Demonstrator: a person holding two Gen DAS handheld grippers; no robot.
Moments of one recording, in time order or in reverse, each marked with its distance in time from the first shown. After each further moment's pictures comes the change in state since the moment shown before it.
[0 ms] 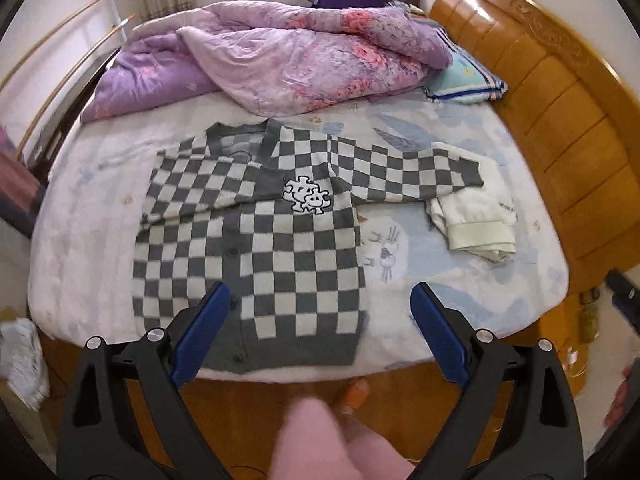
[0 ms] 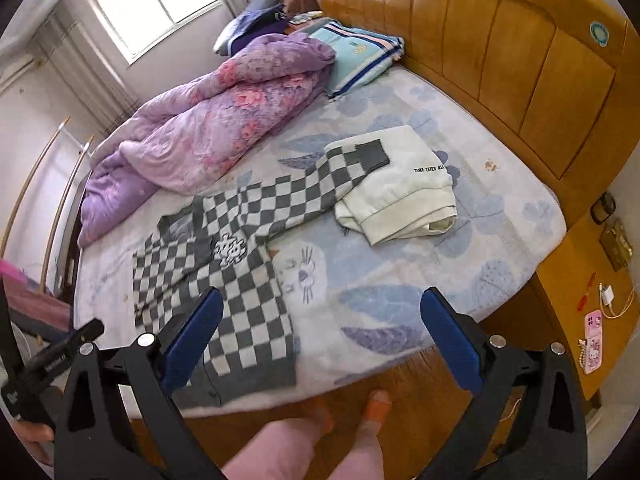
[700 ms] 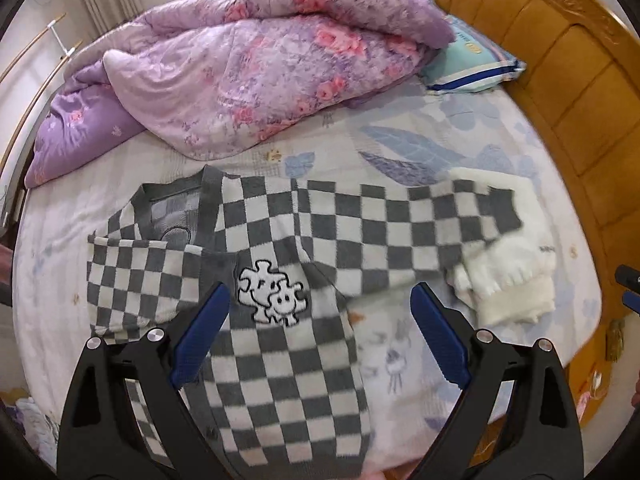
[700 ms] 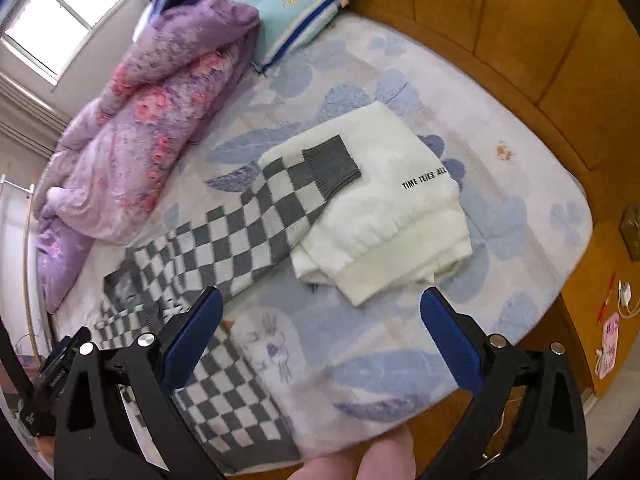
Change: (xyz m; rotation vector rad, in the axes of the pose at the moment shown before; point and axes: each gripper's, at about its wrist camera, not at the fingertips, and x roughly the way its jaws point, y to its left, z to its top) left arm 0.236 -0.045 0.192 0.102 0.070 -0.019; right arm 0.227 -0.060 0.166 0.176 0.217 -0.140
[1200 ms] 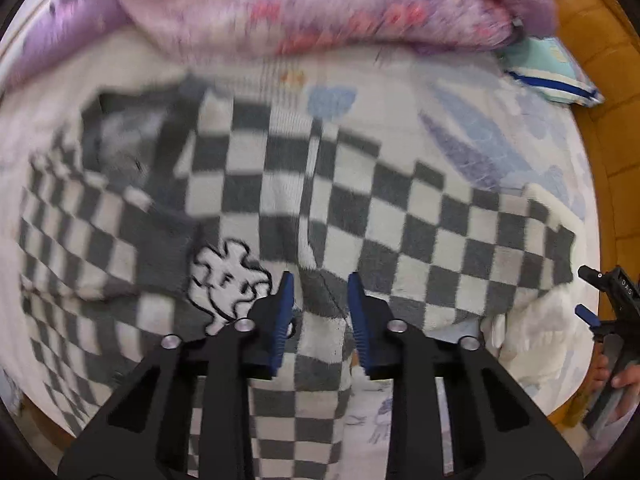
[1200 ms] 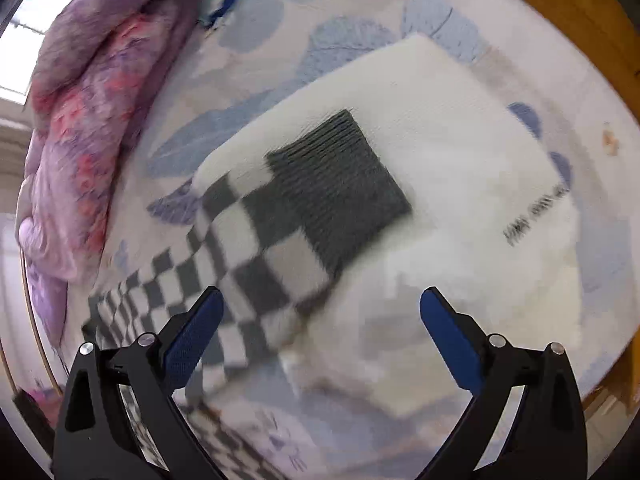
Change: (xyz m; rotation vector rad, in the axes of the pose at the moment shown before) left arm 0.178 0.044 0.017 -0.270 0.212 -0.058; right arm 0.210 -0.026 0.094 0.156 0.138 0.090
